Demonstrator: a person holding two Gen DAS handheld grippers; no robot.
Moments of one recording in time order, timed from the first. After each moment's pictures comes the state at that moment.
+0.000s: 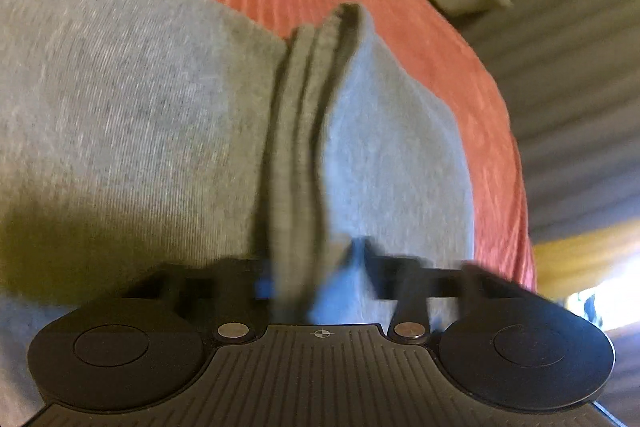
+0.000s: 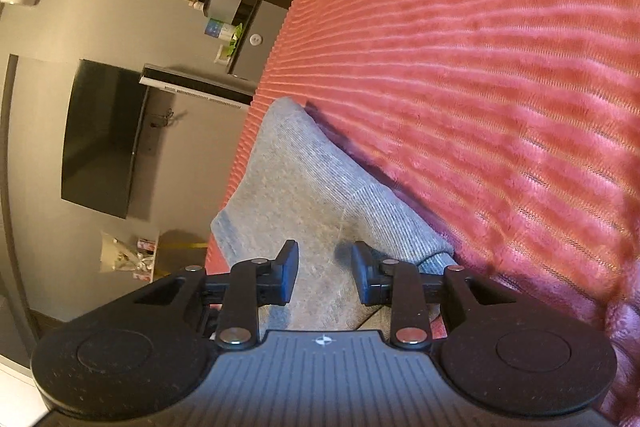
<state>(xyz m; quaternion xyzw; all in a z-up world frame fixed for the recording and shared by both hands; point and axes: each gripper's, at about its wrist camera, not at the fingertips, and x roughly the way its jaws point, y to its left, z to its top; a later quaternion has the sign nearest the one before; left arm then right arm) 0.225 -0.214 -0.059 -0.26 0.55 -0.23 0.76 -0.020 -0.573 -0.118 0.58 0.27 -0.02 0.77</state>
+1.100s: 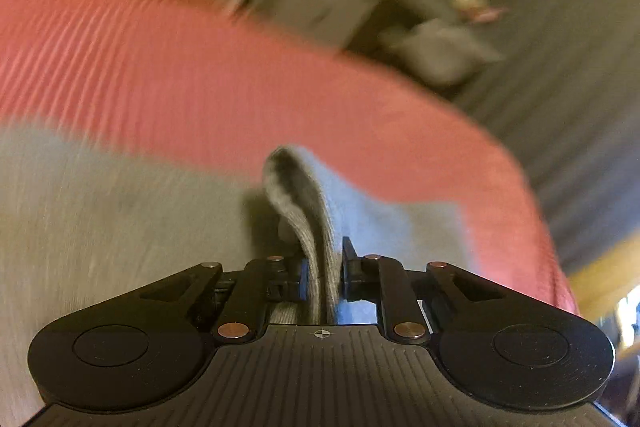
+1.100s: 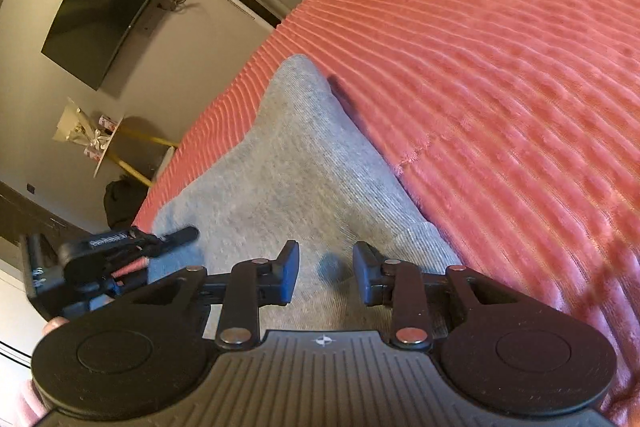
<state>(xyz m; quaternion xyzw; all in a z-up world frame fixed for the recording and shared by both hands) 0.226 -0.133 0.014 -0.18 0.38 -0.24 0.87 0.034 -0.511 -0.077 0.40 0.37 0.03 0.84</state>
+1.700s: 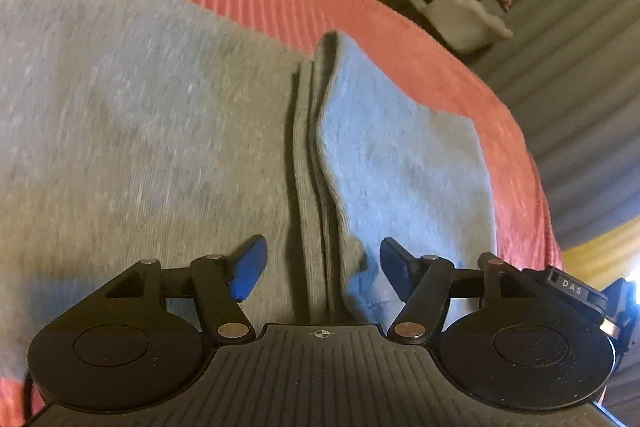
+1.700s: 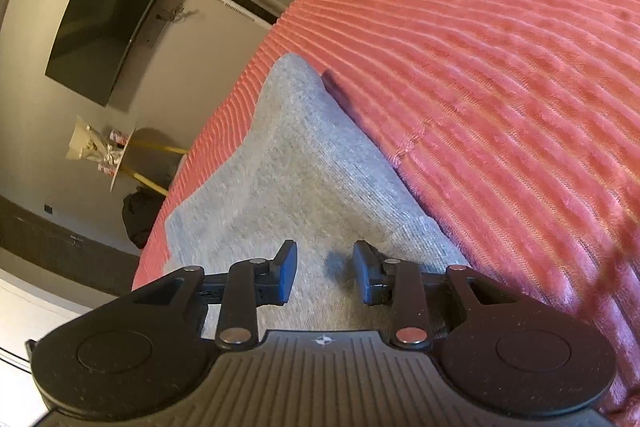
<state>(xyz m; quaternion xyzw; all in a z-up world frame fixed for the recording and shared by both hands) 0.170 -0.091 -0.026 -0.22 0.48 -0.21 0.82 0.038 -0.518 -0.086 0.44 0.37 0.05 0.82</state>
